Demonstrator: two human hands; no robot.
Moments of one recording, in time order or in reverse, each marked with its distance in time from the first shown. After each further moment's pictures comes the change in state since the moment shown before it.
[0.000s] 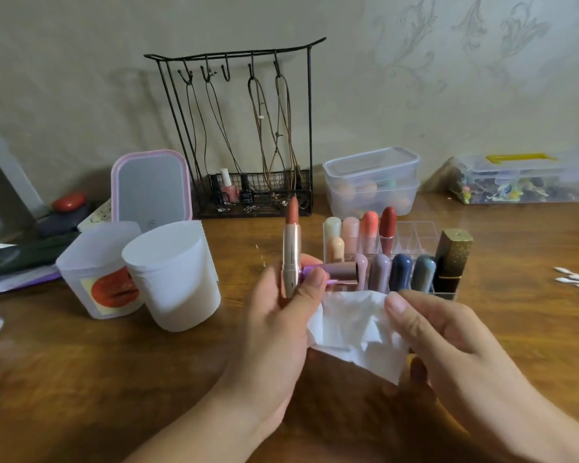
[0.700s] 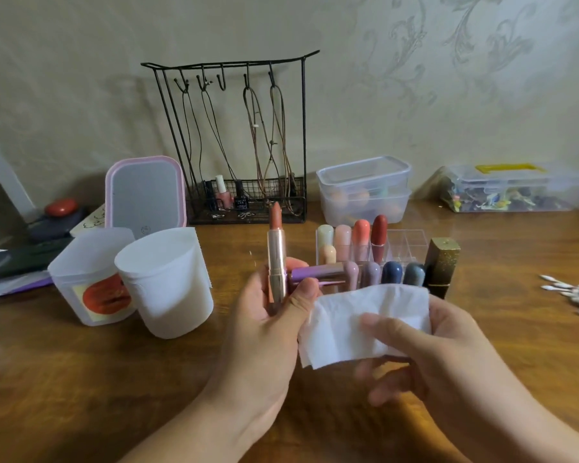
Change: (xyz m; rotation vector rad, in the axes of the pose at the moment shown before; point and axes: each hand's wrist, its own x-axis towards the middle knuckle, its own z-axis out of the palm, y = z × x) left_hand 0.003 0.001 0.003 -0.069 0.057 0.047; right_hand 0.002 -0.007 0.003 0.518 0.048 0.188
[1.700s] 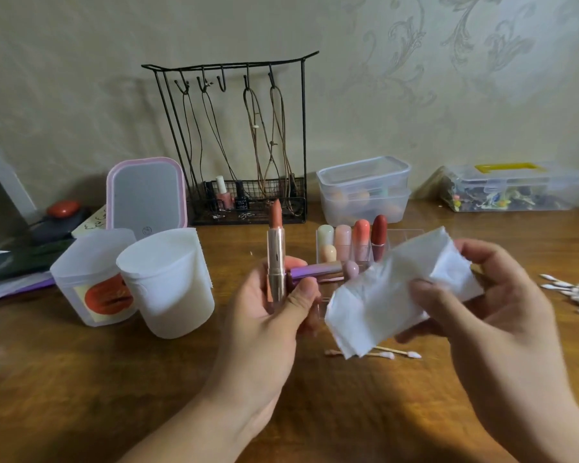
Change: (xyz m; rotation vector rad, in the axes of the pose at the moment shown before) left_hand 0.003 0.000 -0.005 0.078 -0.035 0.078; right_hand -0.002 -0.009 -0.011 -0.176 0.343 -0.438
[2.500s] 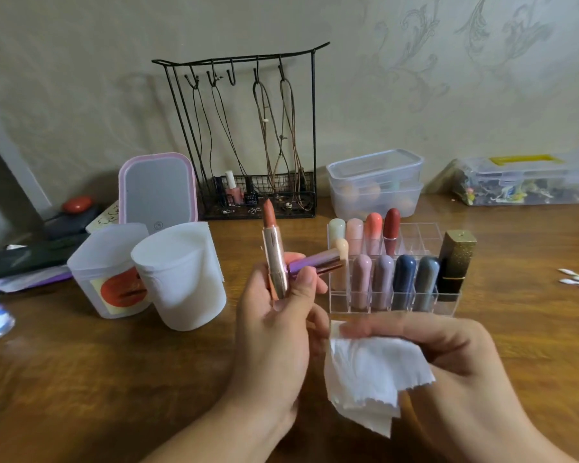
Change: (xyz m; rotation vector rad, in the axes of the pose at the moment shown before) left_hand -0.005 -0.005 0.005 -0.062 0.097 0.058; right_hand -0.023 0.012 0.017 0.045 -0.461 0.023
